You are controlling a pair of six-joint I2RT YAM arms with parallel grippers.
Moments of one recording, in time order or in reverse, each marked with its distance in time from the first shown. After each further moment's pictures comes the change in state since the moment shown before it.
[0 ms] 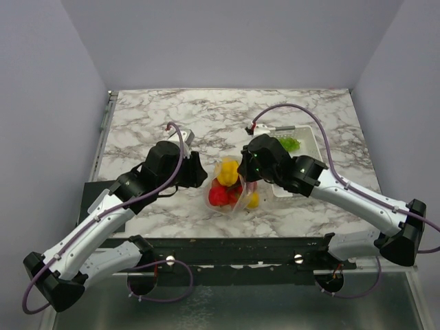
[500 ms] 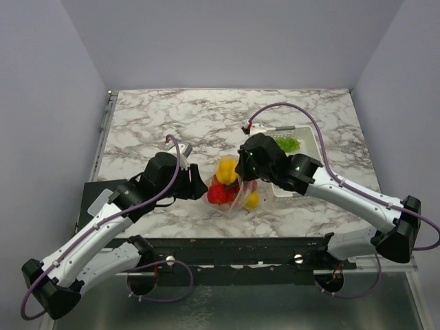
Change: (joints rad) left arm -0.001 -0.108 -0.137 0.000 0.118 -0.082; right arm 0.000 0.043 0.026 0.007 -0.001 -0.003
